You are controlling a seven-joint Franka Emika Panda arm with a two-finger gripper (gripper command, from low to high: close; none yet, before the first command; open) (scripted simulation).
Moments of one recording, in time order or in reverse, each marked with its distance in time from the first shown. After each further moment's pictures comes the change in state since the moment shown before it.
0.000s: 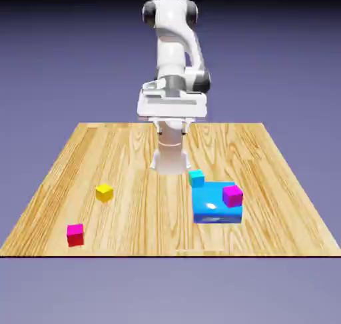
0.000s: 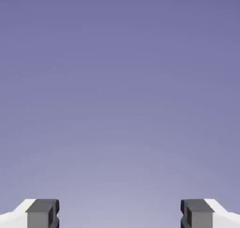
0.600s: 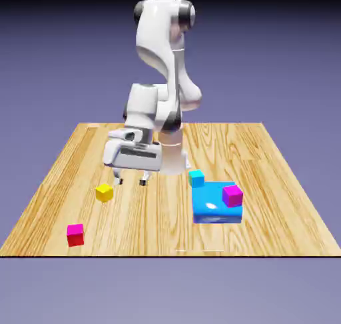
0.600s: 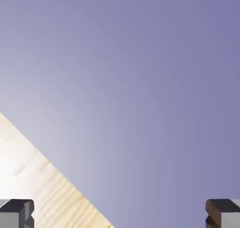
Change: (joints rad) arm 0.031 0.555 -0.330 0.255 -0.367 -0.022 -0.783
